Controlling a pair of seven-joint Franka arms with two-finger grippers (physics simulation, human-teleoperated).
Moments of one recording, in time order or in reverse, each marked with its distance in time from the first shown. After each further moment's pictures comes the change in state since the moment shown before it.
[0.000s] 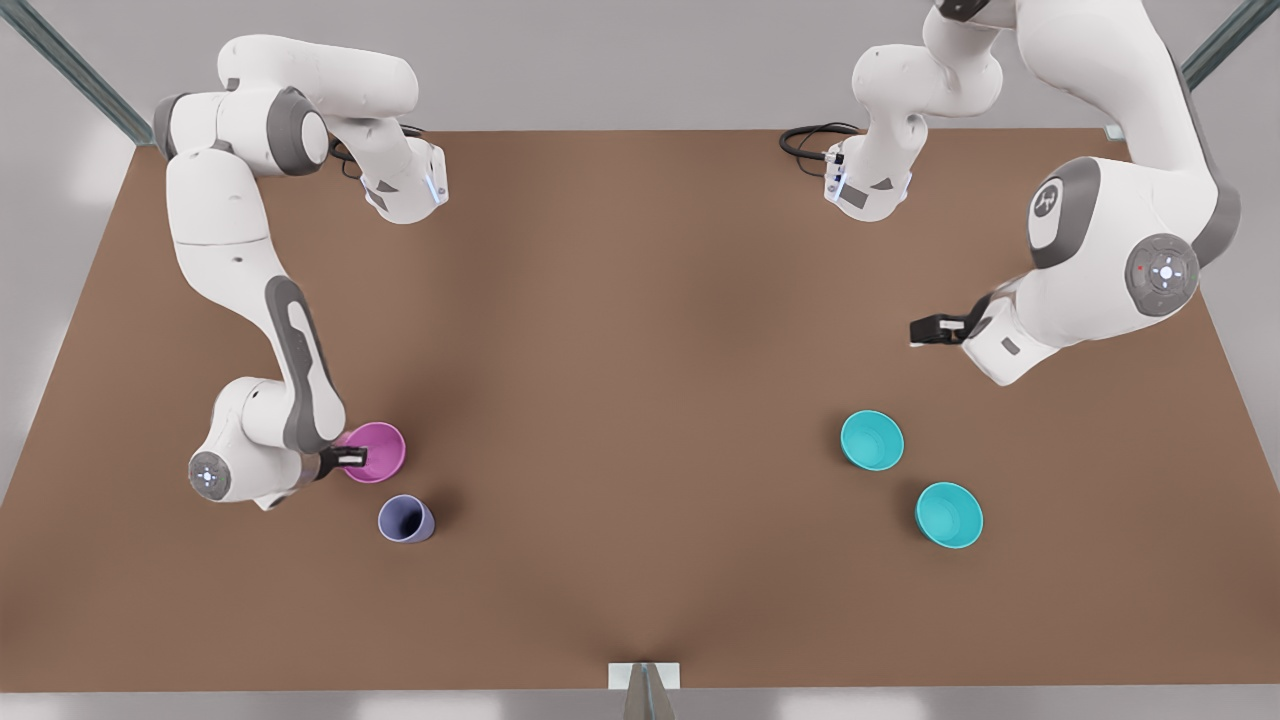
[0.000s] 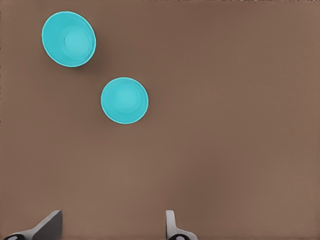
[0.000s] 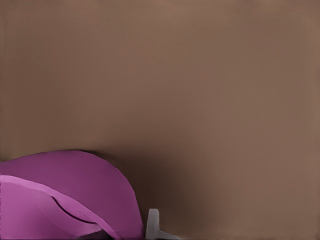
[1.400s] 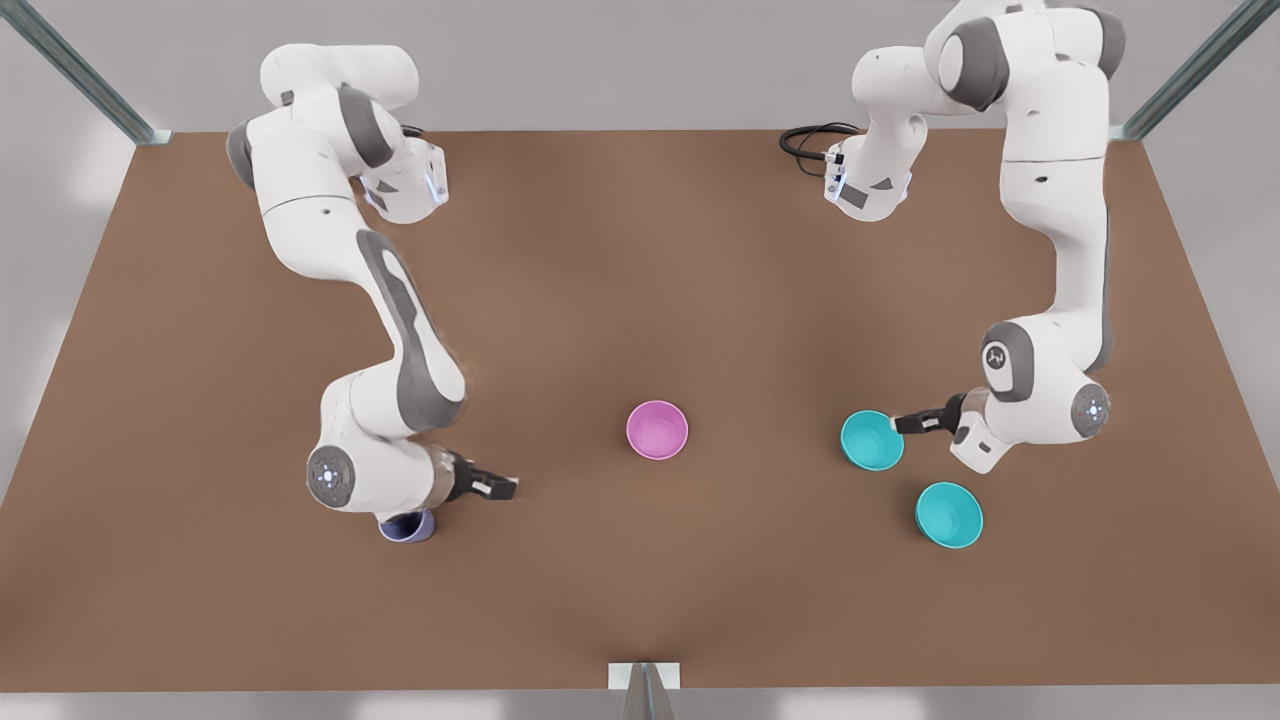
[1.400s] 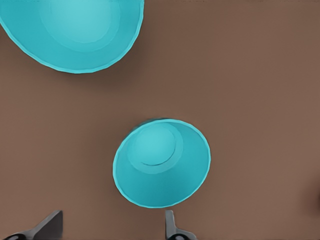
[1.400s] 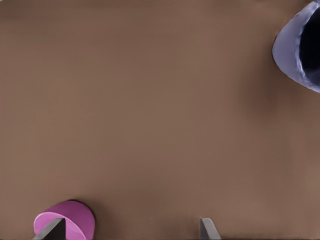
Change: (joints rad) left arm 0.074 0.295 0.095 -0.363 -0.238 0.589 0.153; right arm 0.248 0.031 0.082 0.467 0.138 -0.212 0.604
